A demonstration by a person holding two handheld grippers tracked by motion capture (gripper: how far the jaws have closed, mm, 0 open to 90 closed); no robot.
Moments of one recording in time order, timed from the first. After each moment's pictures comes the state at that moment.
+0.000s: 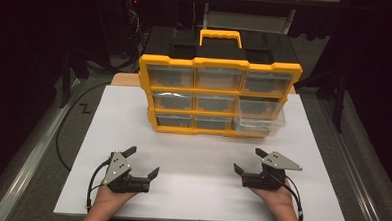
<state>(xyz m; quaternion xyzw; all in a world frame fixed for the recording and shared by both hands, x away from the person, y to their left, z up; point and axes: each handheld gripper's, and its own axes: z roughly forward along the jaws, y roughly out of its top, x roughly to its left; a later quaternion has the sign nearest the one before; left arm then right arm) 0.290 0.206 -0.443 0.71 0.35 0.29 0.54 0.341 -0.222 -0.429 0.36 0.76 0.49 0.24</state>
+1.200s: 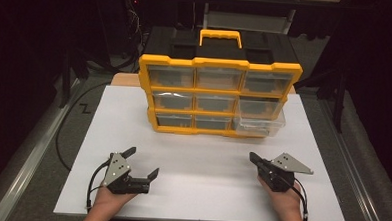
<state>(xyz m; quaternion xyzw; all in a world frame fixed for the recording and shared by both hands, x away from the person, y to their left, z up) 0.287 0.206 -0.442 0.71 0.35 0.29 0.53 0.335 -0.241 -0.423 0.36 0.75 0.49 0.26</state>
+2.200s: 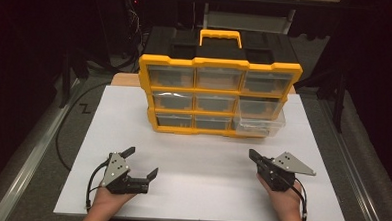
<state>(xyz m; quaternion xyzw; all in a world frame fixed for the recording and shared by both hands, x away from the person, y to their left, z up) 0.286 0.208 -0.441 0.71 0.35 0.29 0.54 0.330 -0.235 -0.410 0.35 0.73 0.52 0.27</state>
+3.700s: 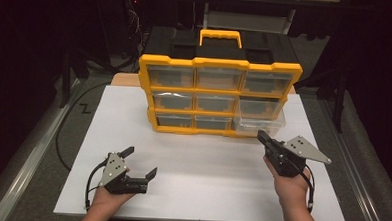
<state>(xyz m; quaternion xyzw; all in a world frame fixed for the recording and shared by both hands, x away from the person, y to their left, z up) 0.285 0.210 -0.439 0.70 0.35 0.29 0.55 0.340 -0.235 -0.353 0.36 0.69 0.54 0.32</state>
